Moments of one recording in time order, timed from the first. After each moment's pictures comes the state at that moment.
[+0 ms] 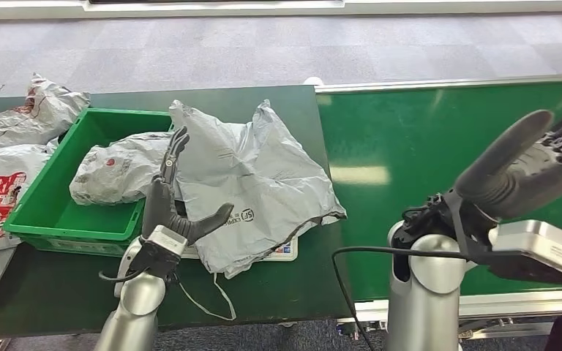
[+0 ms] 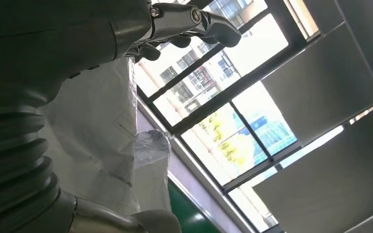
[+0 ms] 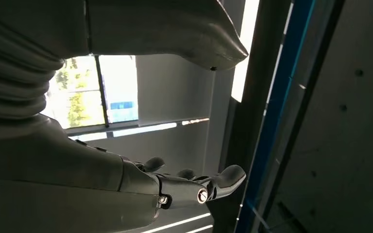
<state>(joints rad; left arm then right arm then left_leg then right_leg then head) -0.22 -0.22 -0.21 -1.50 -0.49 0.10 -0.48 -0.33 0.36 0.14 -1.93 0.49 -0.70 -0.70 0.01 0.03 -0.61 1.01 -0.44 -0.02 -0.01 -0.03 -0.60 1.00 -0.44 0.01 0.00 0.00</state>
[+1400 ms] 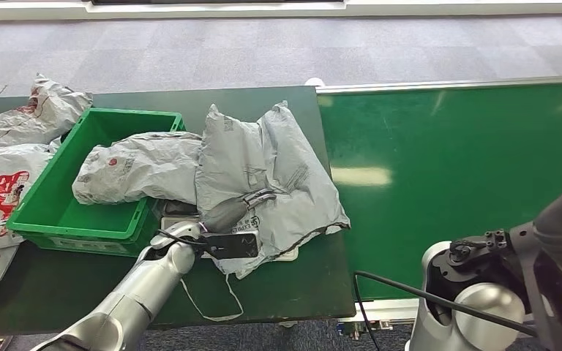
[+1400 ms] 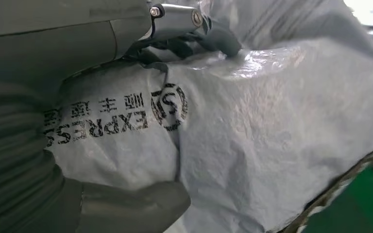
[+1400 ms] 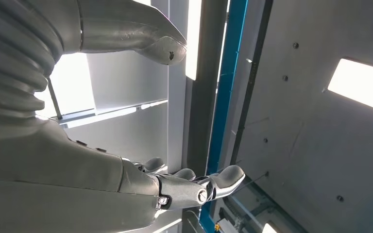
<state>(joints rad) -0.60 -0.14 -0.39 -0.68 -0.86 -0.11 -0.51 -0.27 0.35 0.16 -2.19 0.50 -0.69 -0.70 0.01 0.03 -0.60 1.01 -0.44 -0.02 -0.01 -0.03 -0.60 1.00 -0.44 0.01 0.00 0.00</state>
